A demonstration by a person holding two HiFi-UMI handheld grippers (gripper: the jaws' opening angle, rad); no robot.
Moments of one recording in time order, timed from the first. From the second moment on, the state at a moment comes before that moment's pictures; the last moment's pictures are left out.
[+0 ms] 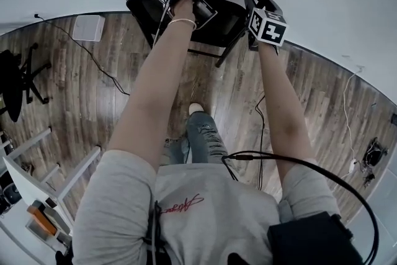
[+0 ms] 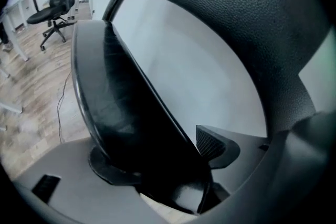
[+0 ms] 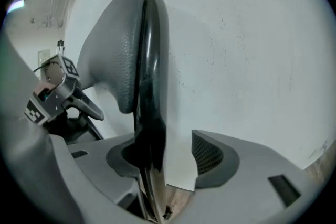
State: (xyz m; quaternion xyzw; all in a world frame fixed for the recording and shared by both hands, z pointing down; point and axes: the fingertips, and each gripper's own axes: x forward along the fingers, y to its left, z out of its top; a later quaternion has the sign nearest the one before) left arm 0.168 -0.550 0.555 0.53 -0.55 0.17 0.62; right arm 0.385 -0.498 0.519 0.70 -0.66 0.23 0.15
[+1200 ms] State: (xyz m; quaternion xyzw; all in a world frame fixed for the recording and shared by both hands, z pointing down) left arm 0.043 -0.306 0.323 0.86 -0.47 0.11 0.16; right arm 0.144 -0.251 0.293 0.58 -0.81 0.04 0.08
